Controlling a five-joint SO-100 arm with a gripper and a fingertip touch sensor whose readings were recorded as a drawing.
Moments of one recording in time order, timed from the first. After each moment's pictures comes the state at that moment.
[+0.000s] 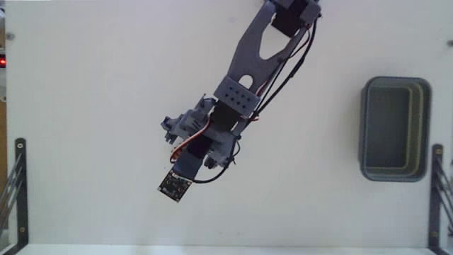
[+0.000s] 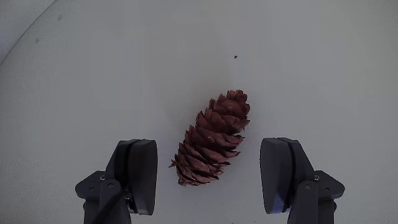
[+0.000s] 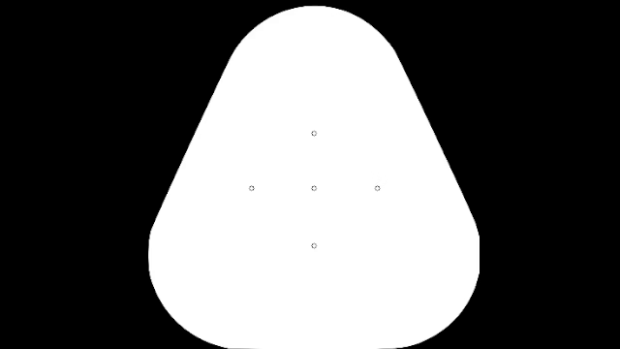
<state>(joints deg) 31.5 76.8 76.7 59.5 -0.2</state>
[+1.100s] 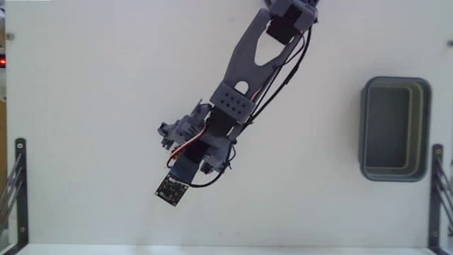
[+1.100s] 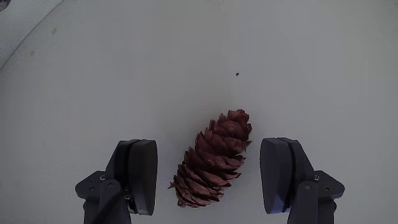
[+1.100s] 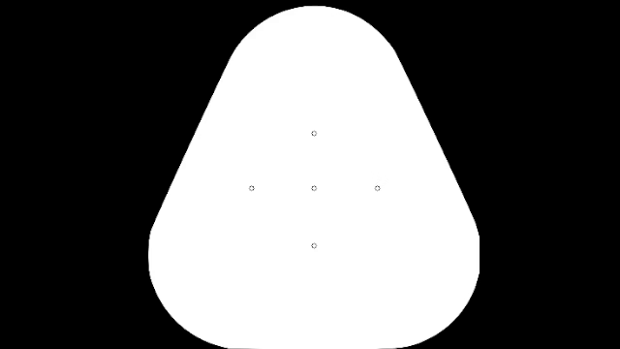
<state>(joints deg) 31.5 72.4 74.4 55.5 -0.3</state>
